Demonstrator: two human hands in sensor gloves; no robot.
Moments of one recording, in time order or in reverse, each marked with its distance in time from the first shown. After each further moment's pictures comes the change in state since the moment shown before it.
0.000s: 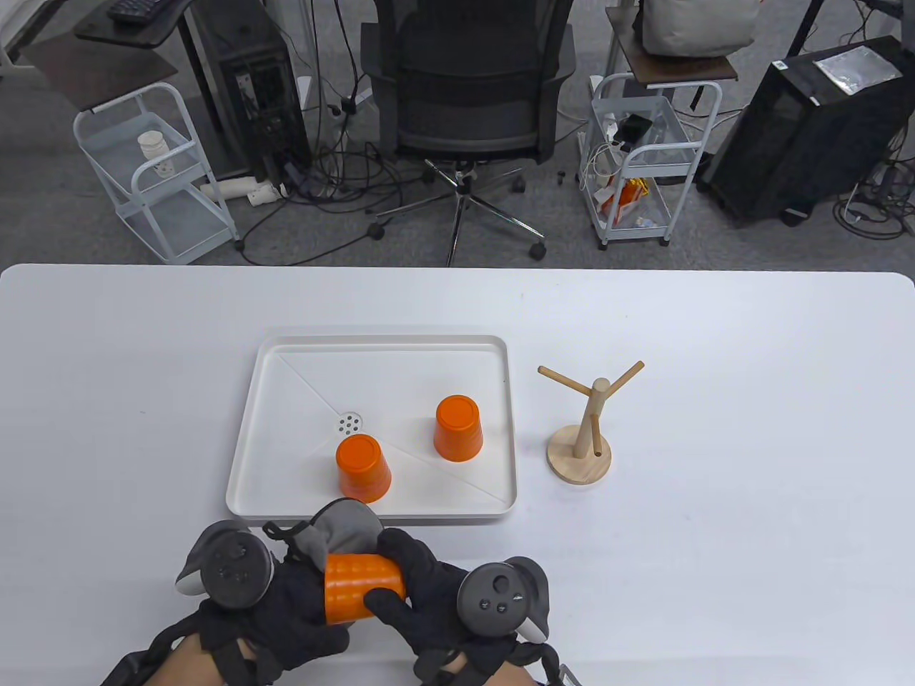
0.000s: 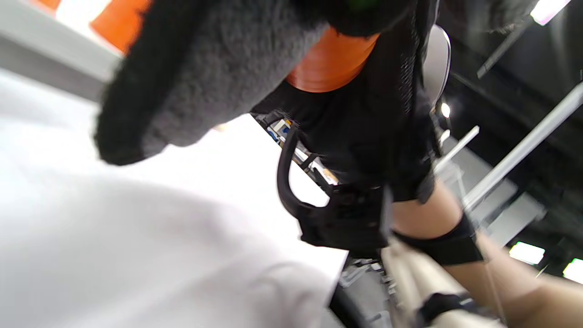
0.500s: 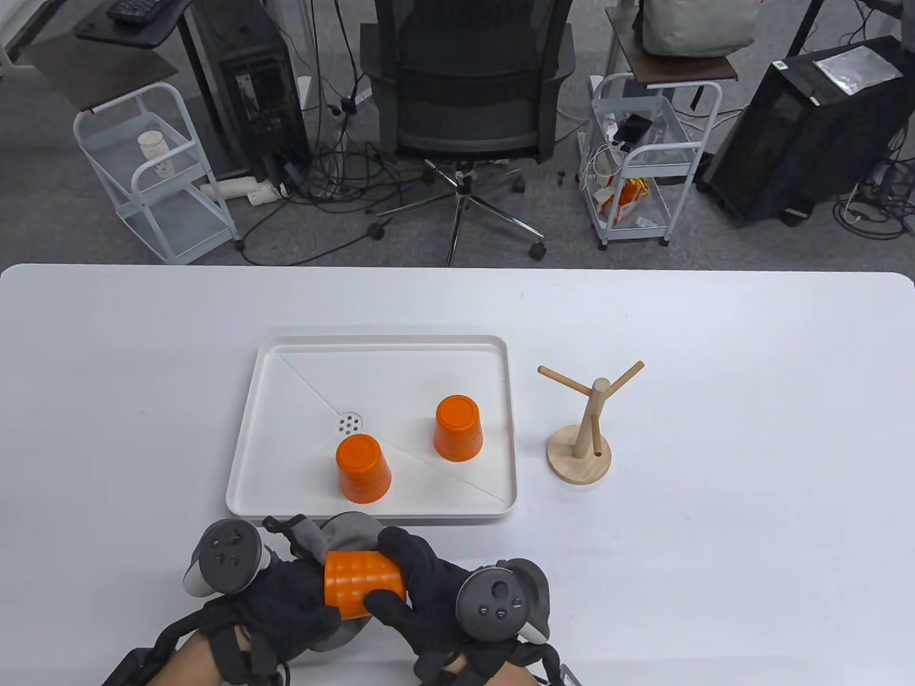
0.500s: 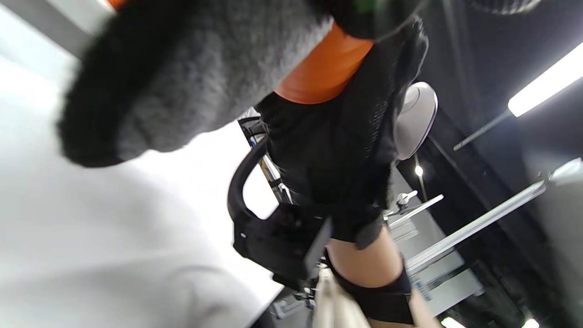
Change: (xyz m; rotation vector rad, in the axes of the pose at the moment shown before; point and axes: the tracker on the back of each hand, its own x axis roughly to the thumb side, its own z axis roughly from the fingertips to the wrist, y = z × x) left_hand -0.023 -0.010 -0.001 0.050 0.020 0.486; right_hand 0.002 -0.001 0.001 -0.012 -0.050 0.074
